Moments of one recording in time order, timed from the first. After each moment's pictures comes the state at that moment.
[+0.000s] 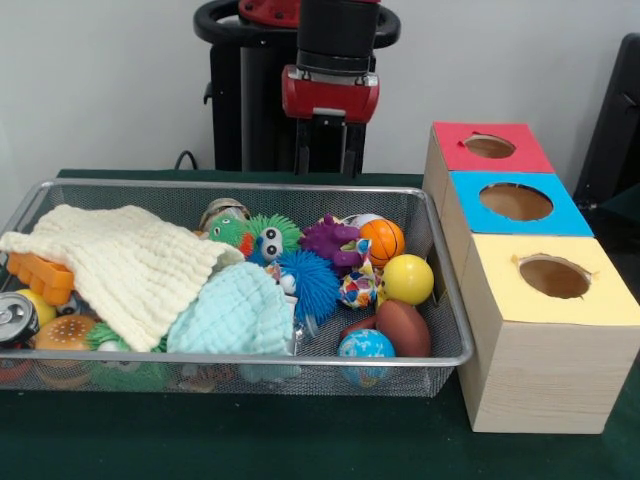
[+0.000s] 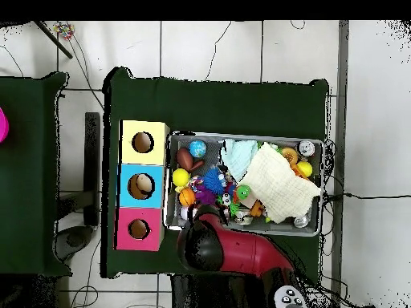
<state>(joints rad) -0.29 -0.81 -0.01 2.08 -0.15 0.08 1.57</state>
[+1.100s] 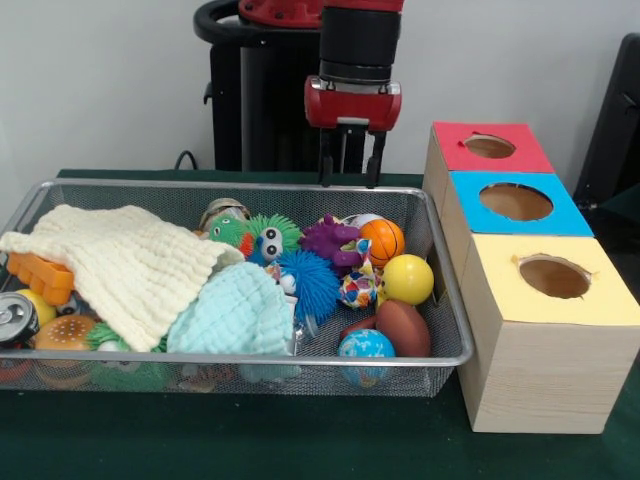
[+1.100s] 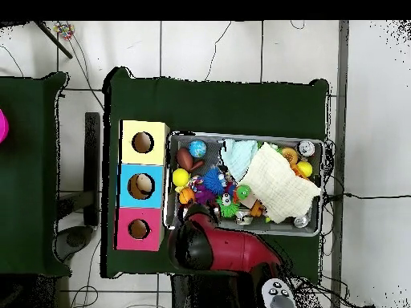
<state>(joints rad) -0.26 -0.79 0.01 2.08 -0.15 0.03 1.57</state>
